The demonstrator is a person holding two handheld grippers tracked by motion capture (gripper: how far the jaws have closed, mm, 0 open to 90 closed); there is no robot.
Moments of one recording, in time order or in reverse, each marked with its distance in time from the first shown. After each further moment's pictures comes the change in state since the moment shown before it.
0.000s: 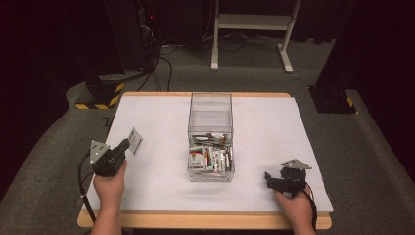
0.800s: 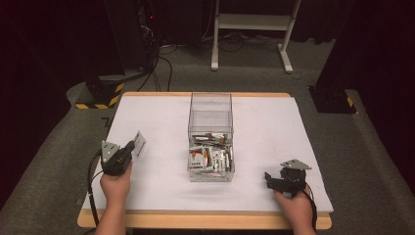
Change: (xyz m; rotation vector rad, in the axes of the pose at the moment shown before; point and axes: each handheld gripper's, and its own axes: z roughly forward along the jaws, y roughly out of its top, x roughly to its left) left arm -0.007 -0.016 0.023 0.051 0.039 0.055; right arm 0.001 0.000 -0.001 0.003 -0.002 0.002
